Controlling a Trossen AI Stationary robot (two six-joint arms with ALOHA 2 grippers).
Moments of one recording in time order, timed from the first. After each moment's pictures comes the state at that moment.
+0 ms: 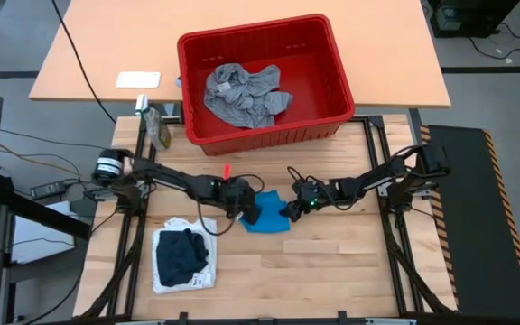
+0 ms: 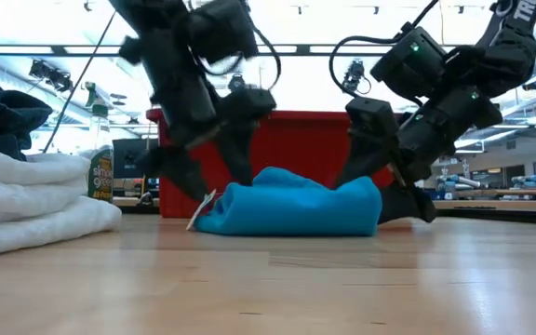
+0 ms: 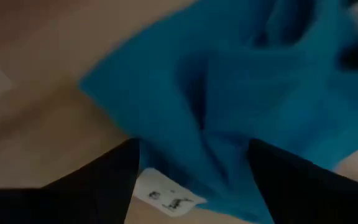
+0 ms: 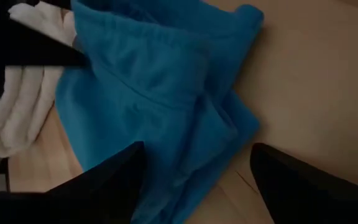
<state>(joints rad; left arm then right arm) -0.07 1.74 1.04 -0.38 -0.12 -1.07 0.02 1.67 0.53 0.41 -0.02 1.00</state>
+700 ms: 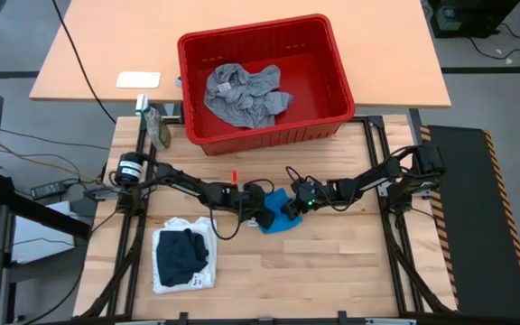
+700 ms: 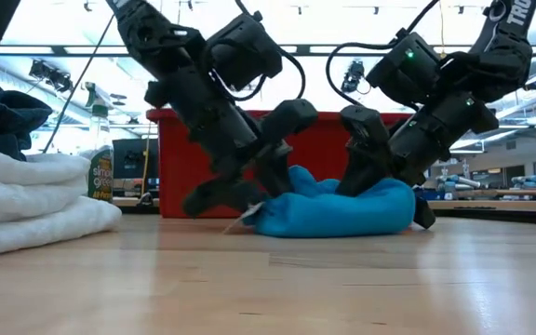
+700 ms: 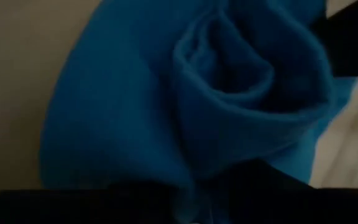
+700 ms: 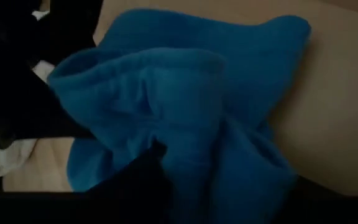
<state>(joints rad) -0.07 1.94 1.04 0.02 -0.05 -1.05 0.02 1.73 0.54 0.43 0.02 1.05</state>
